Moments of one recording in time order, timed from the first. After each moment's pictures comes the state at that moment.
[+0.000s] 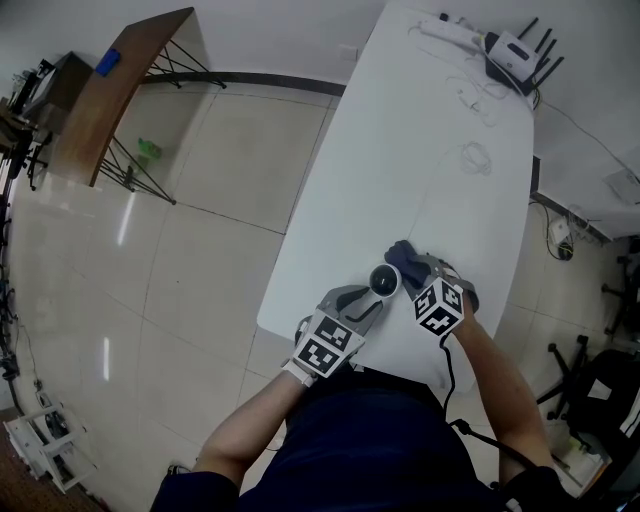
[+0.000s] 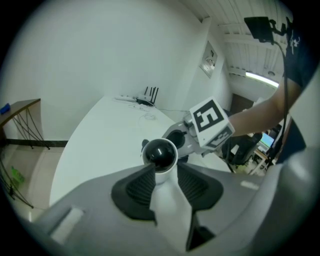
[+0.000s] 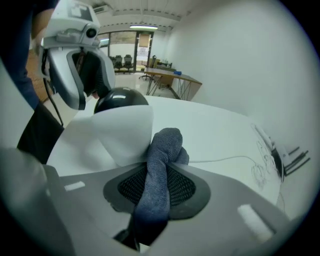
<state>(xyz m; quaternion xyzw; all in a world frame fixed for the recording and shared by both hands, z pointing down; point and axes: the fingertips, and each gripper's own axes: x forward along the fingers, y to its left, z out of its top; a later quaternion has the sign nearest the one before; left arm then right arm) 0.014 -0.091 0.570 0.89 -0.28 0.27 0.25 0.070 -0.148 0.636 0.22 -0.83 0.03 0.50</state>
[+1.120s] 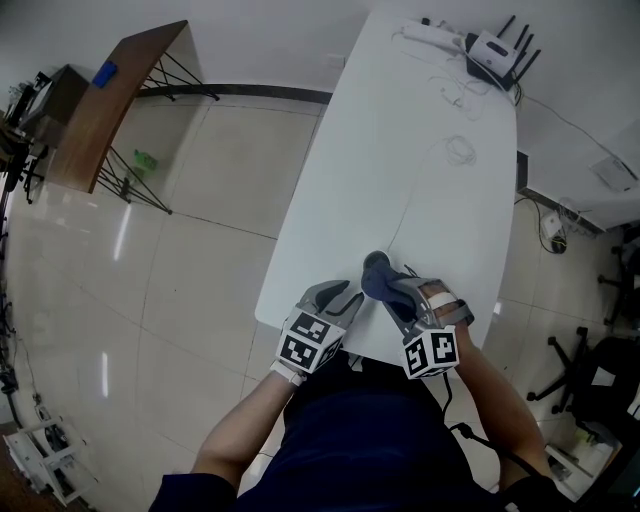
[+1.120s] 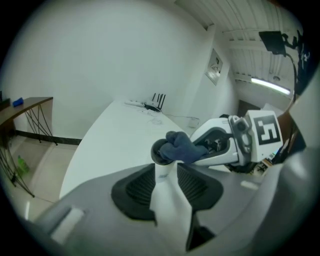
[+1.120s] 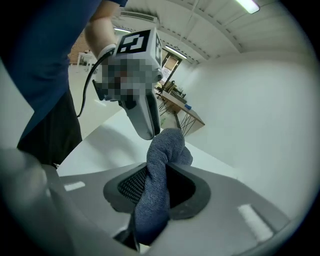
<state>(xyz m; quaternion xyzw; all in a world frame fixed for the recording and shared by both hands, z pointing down) -0.009 -0.078 0.548 0.88 -0.32 0.23 0.28 0.028 -0.069 0.552 0.20 -0.86 -0.20 0.43</state>
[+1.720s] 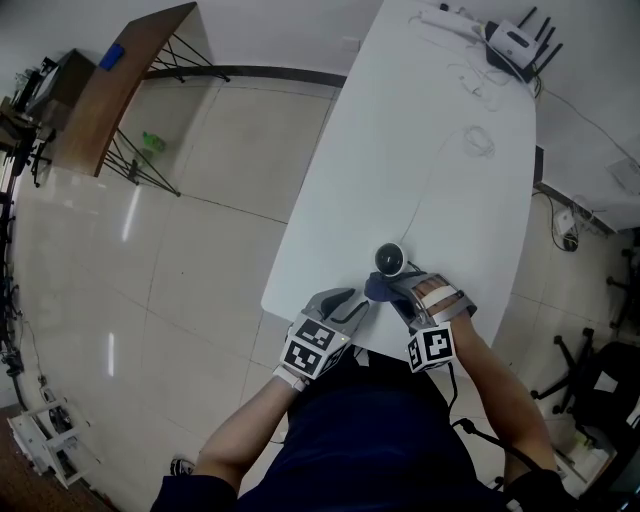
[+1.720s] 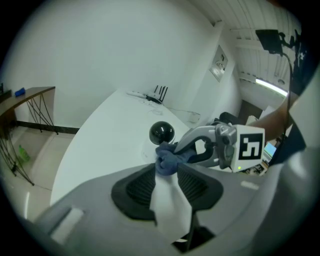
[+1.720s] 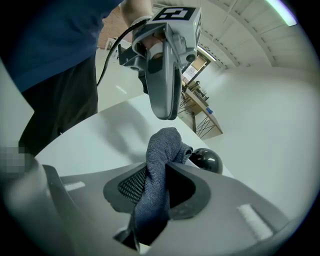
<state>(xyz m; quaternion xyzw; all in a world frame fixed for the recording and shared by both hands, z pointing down) -0.018 -0.050 0.574 0.86 -0.32 0.25 0.31 0.024 -0.049 0.620 0.10 -0.82 -0.28 0.48</state>
